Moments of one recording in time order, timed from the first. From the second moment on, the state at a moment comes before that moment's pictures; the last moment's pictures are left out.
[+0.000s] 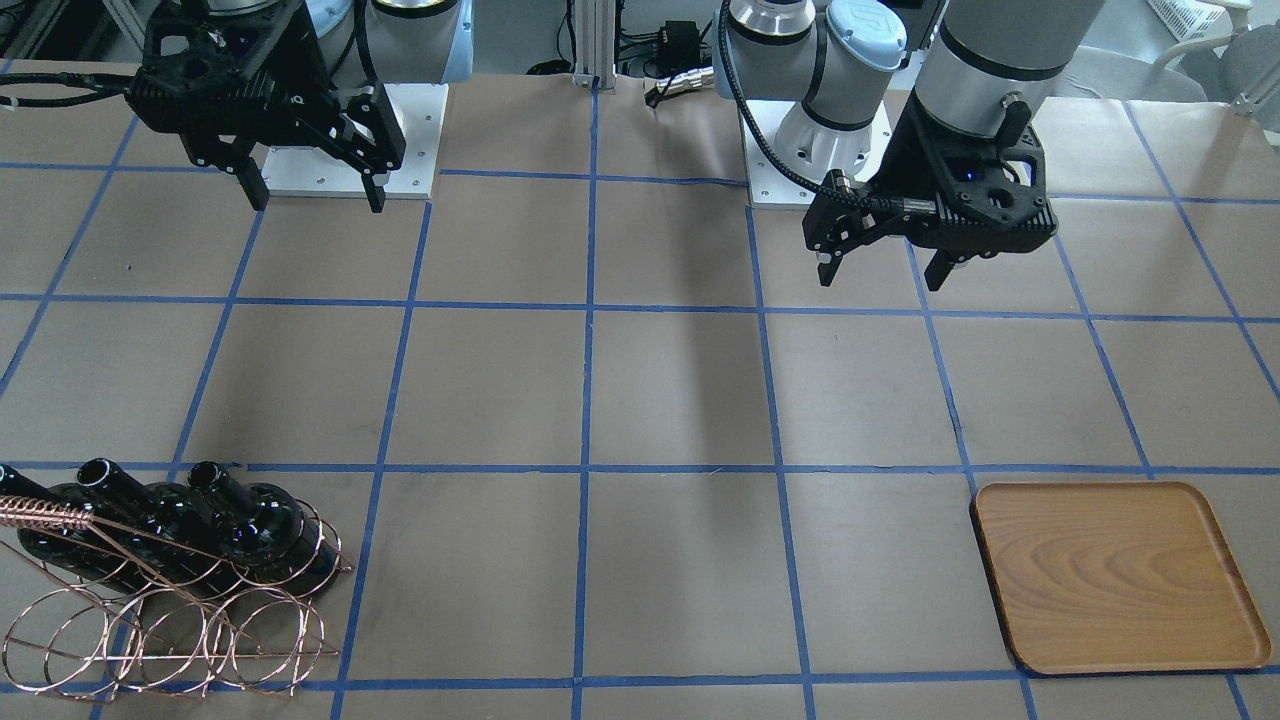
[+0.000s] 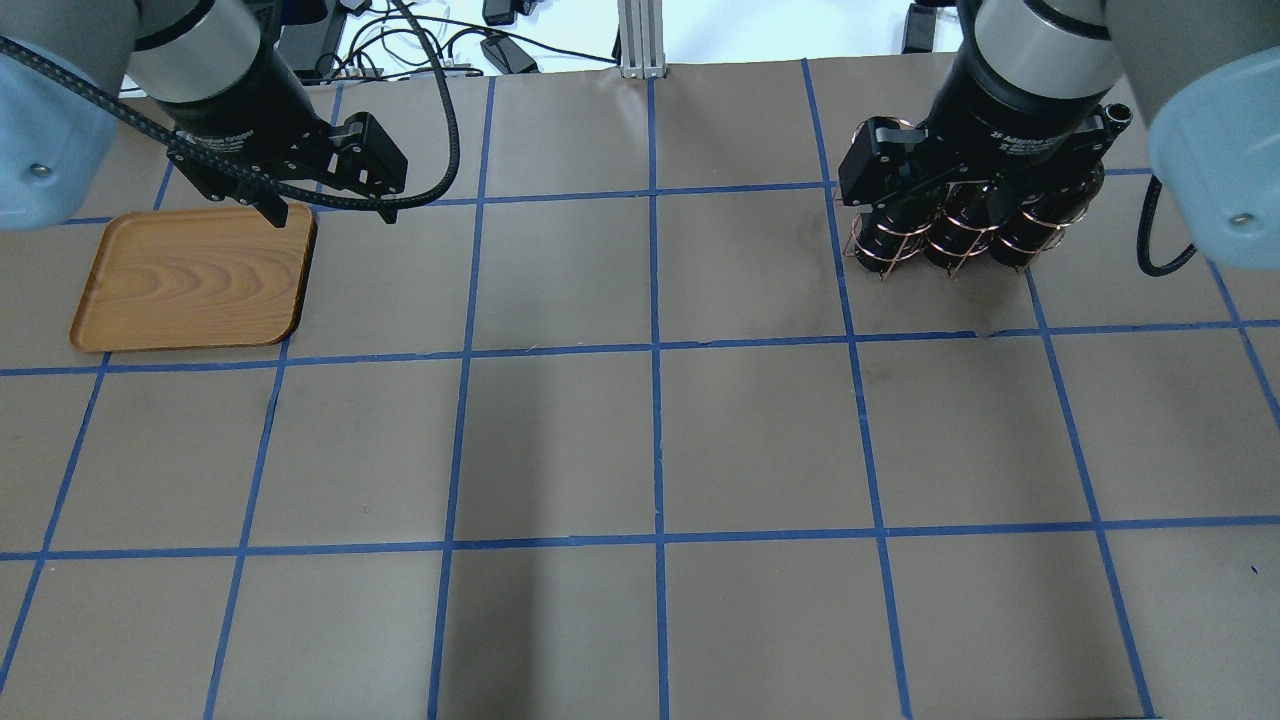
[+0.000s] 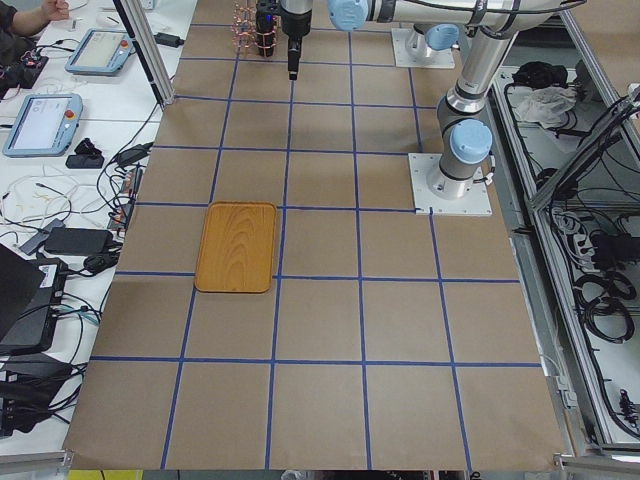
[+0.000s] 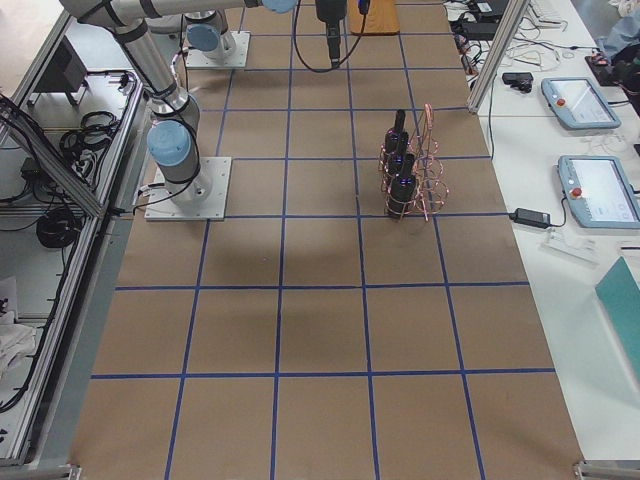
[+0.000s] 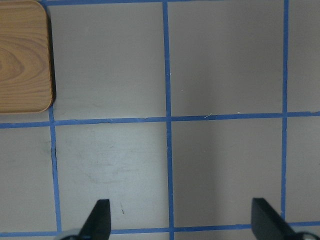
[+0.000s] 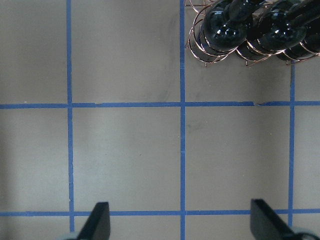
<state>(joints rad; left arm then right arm) -1.56 -1.58 -1.55 -1.51 1.56 0.03 1.64 -1.66 1.59 -1.62 -1.57 0.06</state>
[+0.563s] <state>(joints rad) -1.56 -1.58 -1.55 -1.50 1.56 0.03 1.63 -1.63 1.58 -1.63 -1.57 0.06</state>
